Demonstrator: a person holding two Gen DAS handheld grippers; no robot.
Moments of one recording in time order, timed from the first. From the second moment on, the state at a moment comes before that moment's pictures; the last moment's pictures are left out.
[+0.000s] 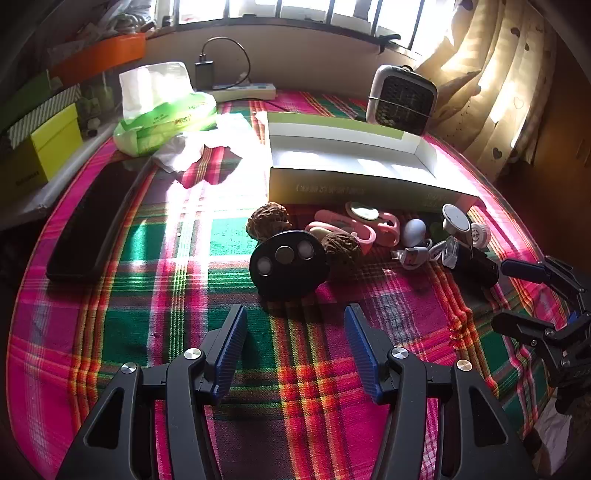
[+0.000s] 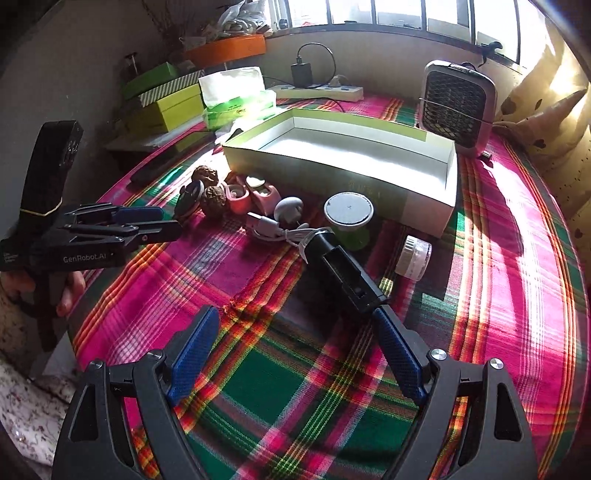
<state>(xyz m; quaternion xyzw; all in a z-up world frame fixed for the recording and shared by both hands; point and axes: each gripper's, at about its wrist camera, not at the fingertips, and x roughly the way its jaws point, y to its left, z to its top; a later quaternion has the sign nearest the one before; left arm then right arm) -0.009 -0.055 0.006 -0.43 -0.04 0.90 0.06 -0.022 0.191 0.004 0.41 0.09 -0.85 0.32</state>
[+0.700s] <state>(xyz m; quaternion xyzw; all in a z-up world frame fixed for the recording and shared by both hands) -0.042 -0.056 0.004 -0.44 -0.02 0.90 0.06 -0.056 0.171 -0.011 0.42 0.13 -0.85 0.29</state>
